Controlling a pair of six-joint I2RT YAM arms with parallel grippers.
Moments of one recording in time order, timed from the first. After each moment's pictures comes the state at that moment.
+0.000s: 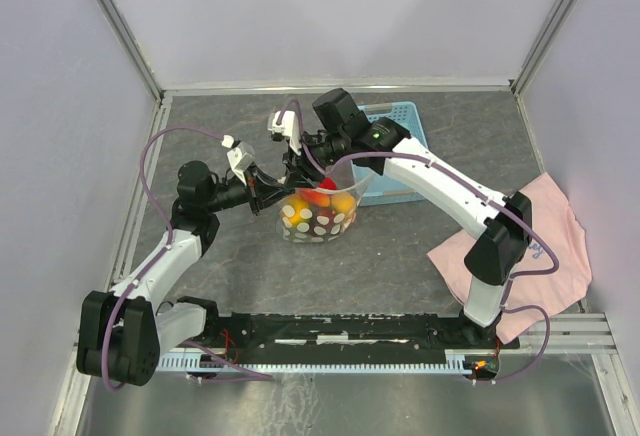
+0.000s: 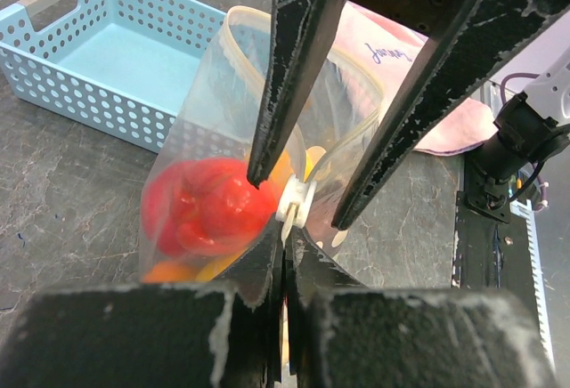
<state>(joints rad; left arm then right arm) -0.18 1.10 0.55 0.49 1.03 -0.18 0.81 1.81 1.81 -0.67 -0.60 -0.39</state>
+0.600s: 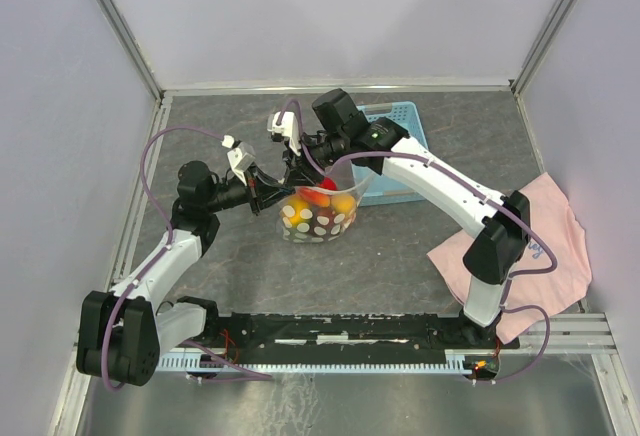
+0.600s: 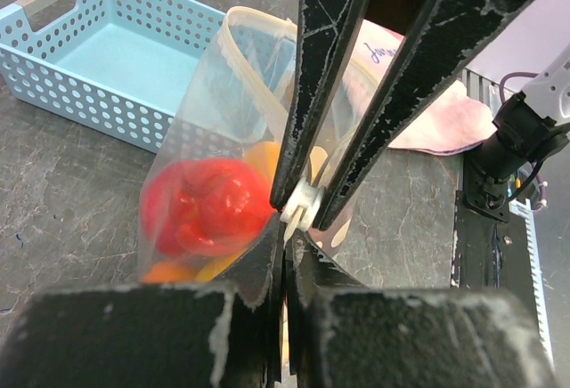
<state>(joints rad) -0.18 1.10 0.55 0.49 1.03 -0.18 0.82 1.82 1.82 -0.67 -0.63 -0.38</state>
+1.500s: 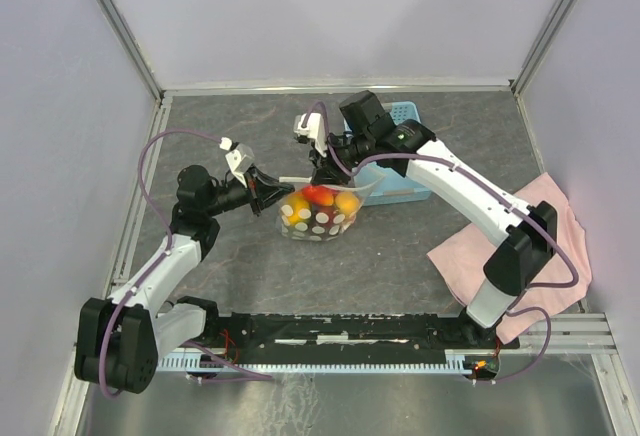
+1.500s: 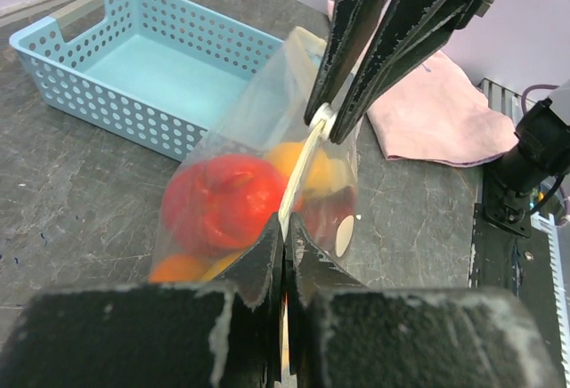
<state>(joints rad) -0.19 1.06 0.53 0.50 0.95 -0.18 0.73 1.69 1.68 -0.72 -0.57 -0.46</state>
